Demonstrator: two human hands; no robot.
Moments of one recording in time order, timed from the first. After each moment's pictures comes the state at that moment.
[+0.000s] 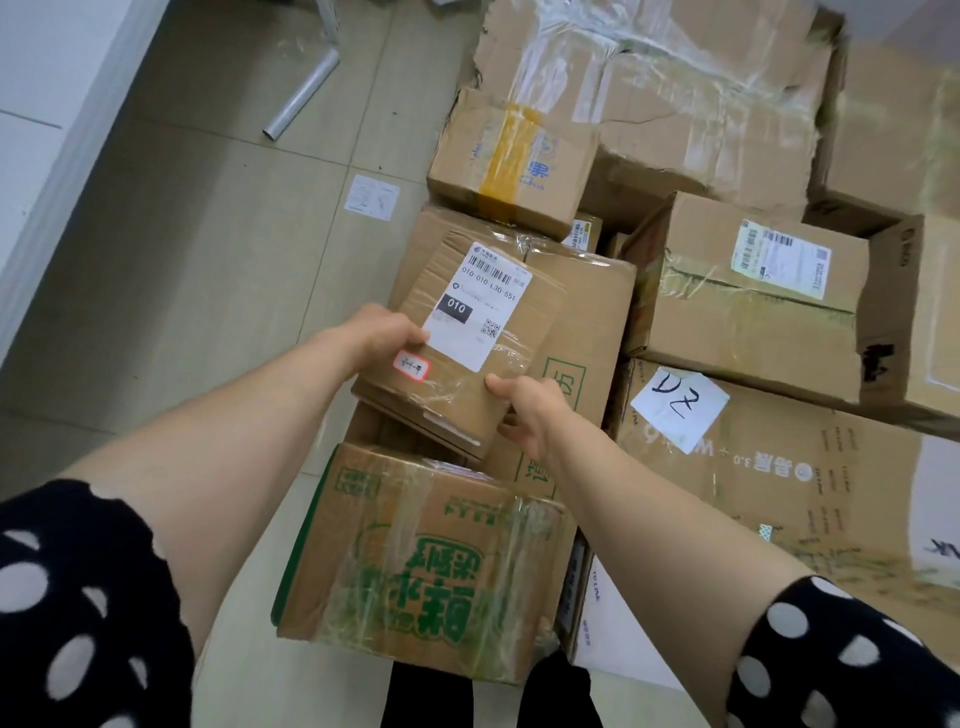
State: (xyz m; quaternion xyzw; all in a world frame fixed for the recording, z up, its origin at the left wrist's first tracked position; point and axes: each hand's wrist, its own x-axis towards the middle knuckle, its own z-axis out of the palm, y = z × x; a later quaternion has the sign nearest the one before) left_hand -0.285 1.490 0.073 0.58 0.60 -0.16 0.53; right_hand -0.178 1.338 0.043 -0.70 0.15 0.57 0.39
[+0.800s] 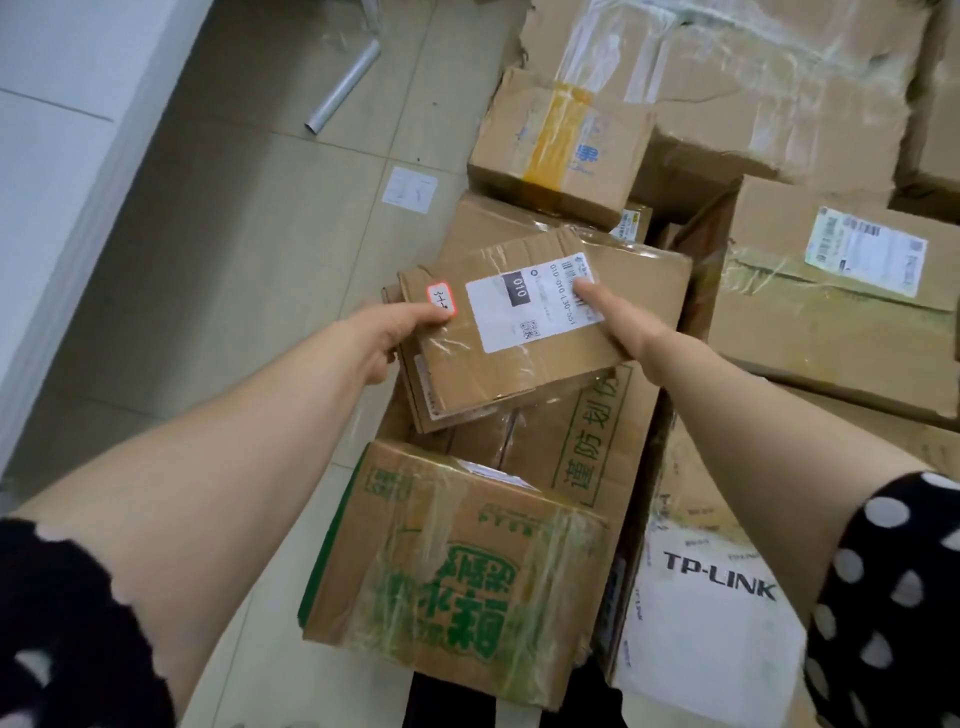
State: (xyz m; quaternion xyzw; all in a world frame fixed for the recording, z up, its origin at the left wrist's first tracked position) left_hand -0.292 1.486 0.082 0.38 0.68 -0.06 0.62; right_hand -0.086 1.366 0.039 -0.79 -0.09 0.55 0.23
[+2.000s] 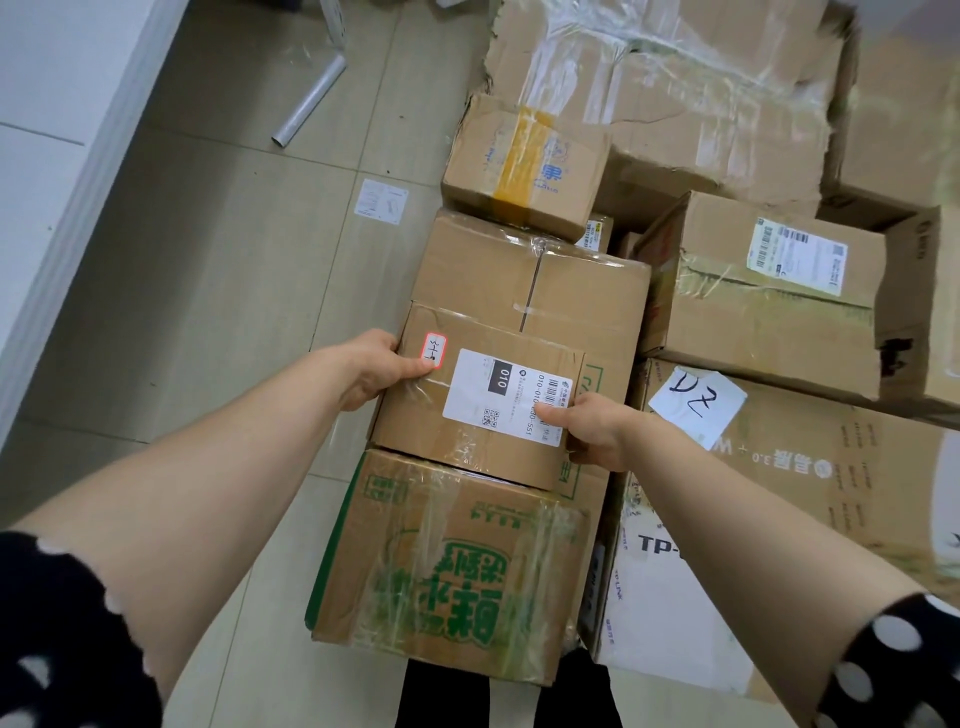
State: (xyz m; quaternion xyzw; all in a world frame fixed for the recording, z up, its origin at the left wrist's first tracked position) left_hand -0.313 1.483 0.079 0.48 0.58 -0.16 0.64; right_hand -0.143 1.307 0.055 -0.72 -0.01 0.67 0.19
